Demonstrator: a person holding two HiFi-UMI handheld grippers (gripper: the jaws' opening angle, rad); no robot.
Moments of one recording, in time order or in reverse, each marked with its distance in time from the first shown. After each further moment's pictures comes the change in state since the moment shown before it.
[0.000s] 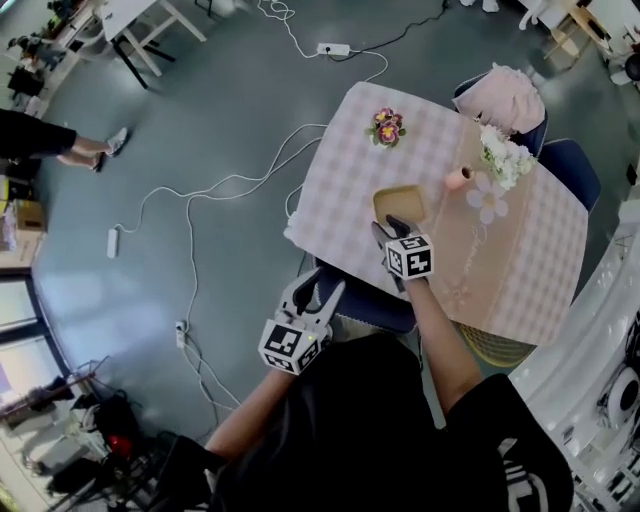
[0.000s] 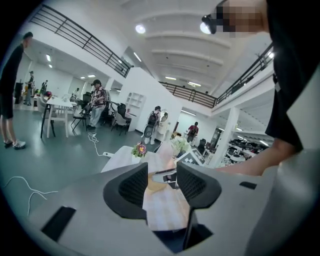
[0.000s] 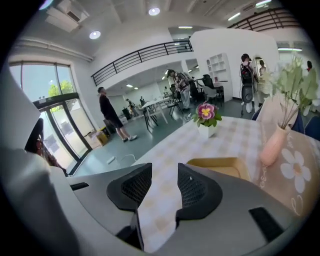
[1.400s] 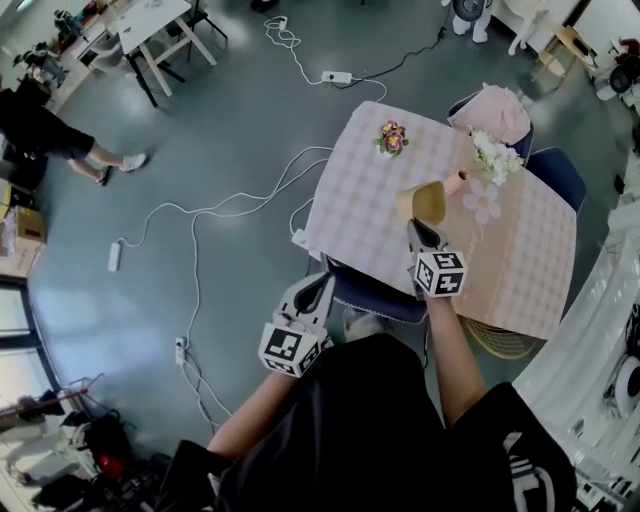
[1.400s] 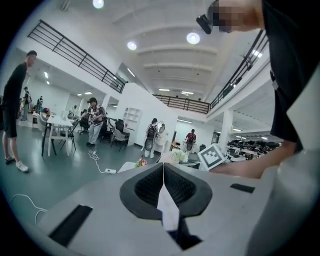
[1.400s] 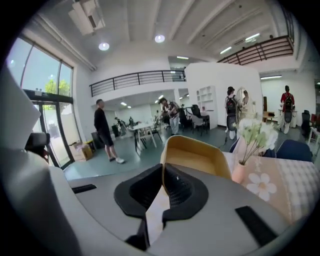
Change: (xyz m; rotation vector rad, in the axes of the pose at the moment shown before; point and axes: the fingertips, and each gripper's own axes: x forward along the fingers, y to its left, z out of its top) left arm -0.074 0.000 0.024 0.109 -0.153 -0.002; right arm -0.117 0.025 0.056 -0.053 -0.291 -0.176
